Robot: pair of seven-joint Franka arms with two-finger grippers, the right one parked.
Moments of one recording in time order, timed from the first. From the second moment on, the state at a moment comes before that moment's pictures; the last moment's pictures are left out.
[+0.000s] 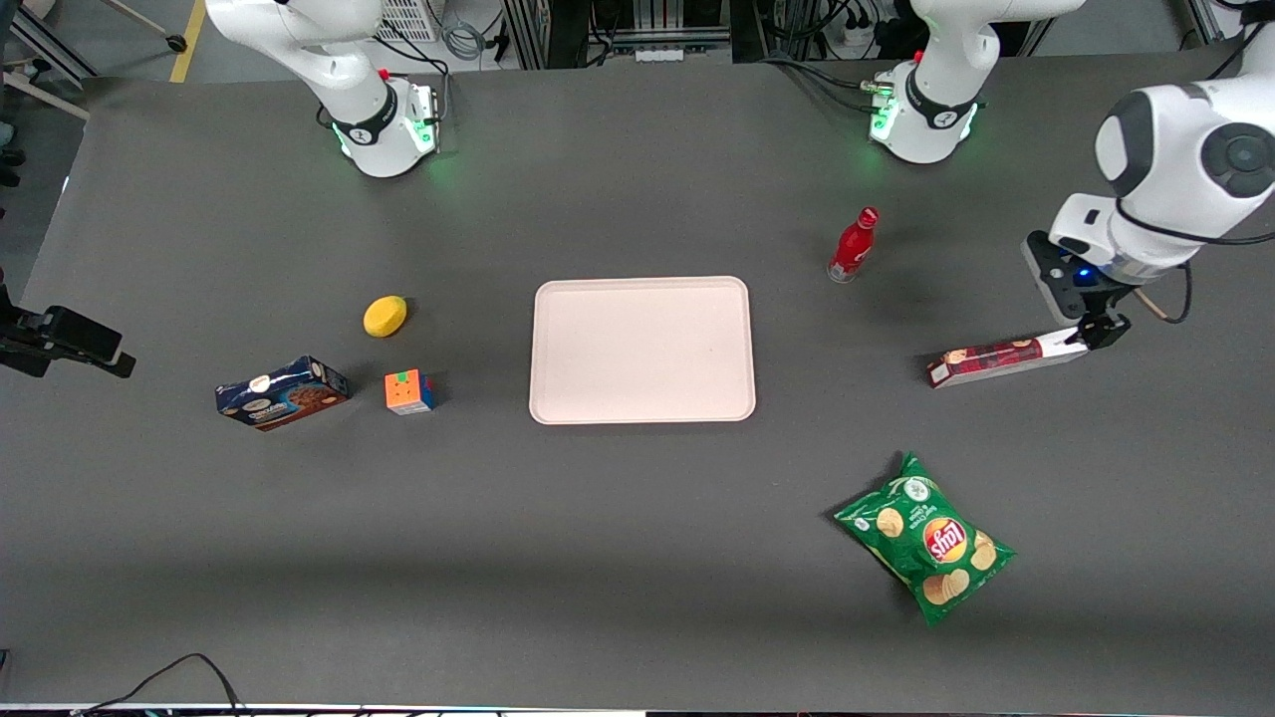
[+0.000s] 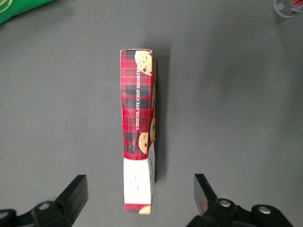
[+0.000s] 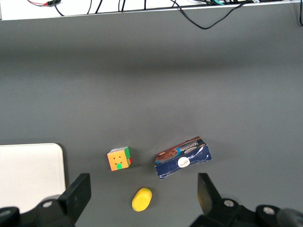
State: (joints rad) arm 0.00 -0.13 0.10 -2.46 0.12 2.35 1.37
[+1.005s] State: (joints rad) arm 0.05 0.11 0.10 -2.51 0.07 2.70 1.49
